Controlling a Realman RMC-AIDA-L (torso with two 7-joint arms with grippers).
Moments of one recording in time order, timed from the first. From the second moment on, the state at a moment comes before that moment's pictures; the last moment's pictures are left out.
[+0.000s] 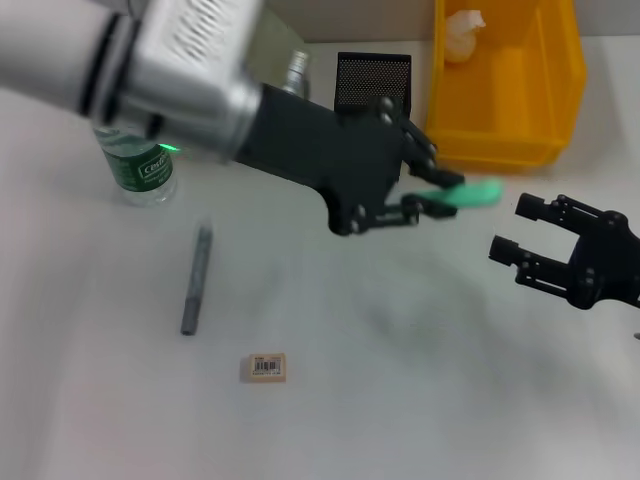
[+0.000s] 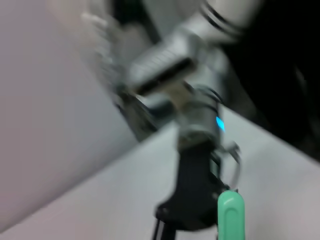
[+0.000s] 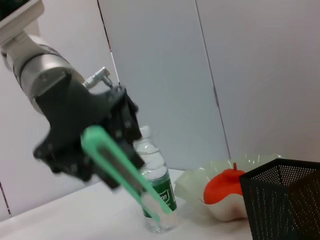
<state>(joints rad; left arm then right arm) -0.79 -2.07 1.21 0.91 1.83 1.58 -1.13 0.31 2.07 -0.64 -0.50 -1.76 -1.61 1.07</state>
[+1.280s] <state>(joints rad) -0.57 -2.07 1.01 0.39 1.27 1.78 -1.43 0.30 2.07 -0.65 -0.50 -1.77 -1.79 0.99</state>
